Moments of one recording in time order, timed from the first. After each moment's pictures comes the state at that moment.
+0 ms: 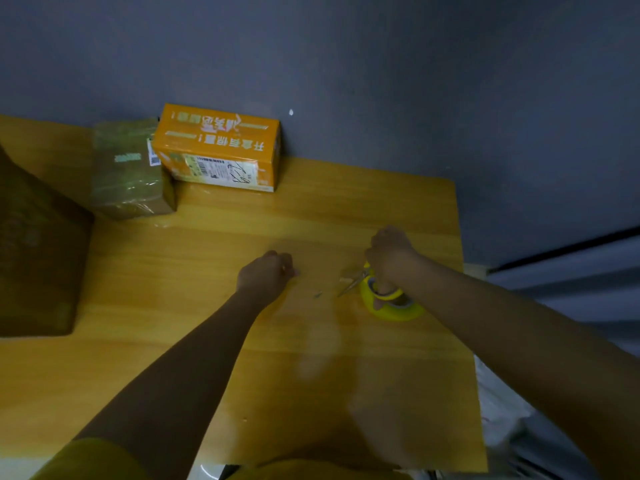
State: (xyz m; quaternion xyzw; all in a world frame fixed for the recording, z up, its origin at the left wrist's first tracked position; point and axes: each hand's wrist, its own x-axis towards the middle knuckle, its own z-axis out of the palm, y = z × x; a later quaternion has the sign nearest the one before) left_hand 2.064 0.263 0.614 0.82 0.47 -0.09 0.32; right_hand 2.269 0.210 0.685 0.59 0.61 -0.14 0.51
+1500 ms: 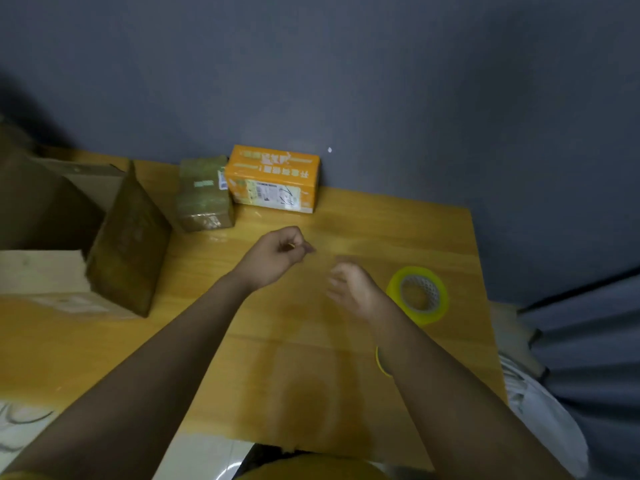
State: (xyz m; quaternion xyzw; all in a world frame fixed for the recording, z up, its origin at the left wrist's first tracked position) left_hand 1.991 0.252 0.730 0.72 0.39 0.17 0.54; right_hand 2.142 0.173 0.685 0.65 0.10 -0.61 -0.44
